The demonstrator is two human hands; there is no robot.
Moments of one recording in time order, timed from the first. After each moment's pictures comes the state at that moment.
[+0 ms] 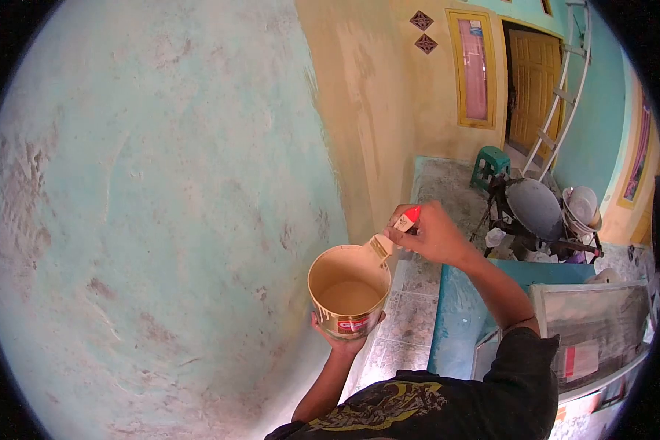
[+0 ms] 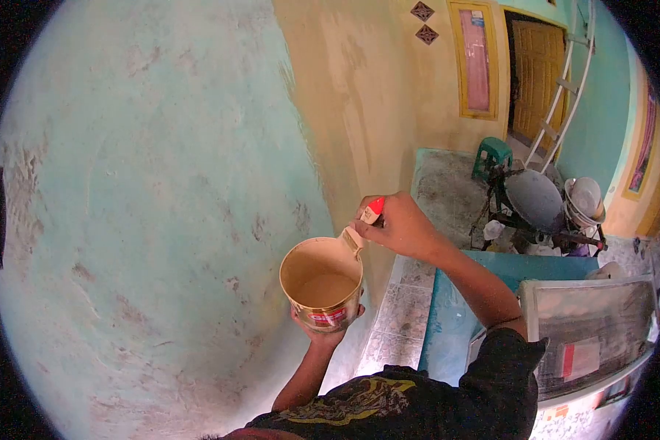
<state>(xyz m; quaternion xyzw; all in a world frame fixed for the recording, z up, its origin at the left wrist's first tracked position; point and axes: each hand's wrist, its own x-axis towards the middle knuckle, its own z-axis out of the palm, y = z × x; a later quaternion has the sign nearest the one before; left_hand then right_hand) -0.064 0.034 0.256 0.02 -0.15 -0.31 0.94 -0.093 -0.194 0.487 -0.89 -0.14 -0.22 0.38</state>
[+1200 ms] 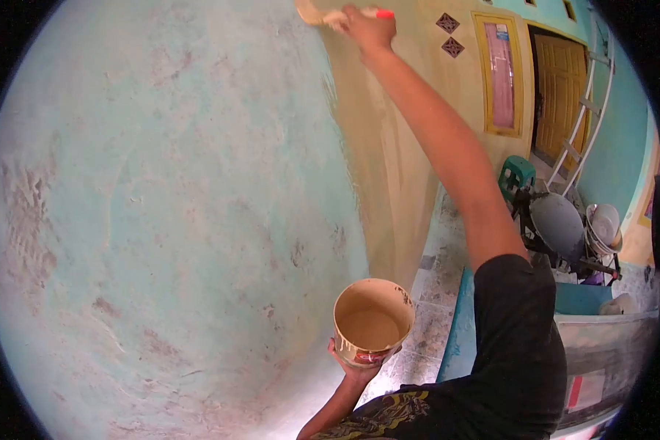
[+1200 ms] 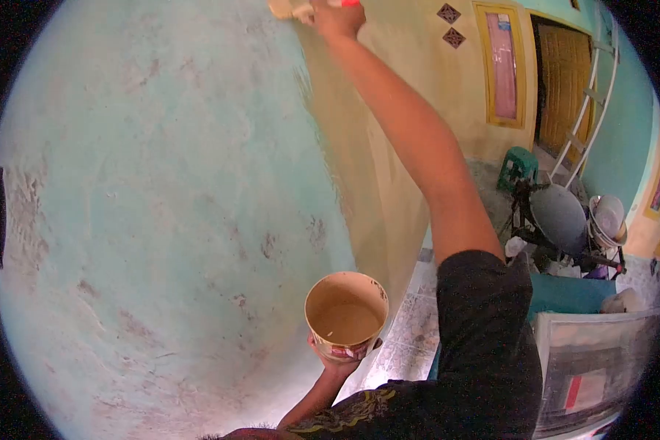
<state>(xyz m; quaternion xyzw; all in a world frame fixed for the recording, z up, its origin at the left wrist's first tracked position) -0.089 0.030 0.235 0.09 -0.05 -0.31 0.95 0.163 -0.202 0.757 -0.47 -0.11 -0.56 0.68</state>
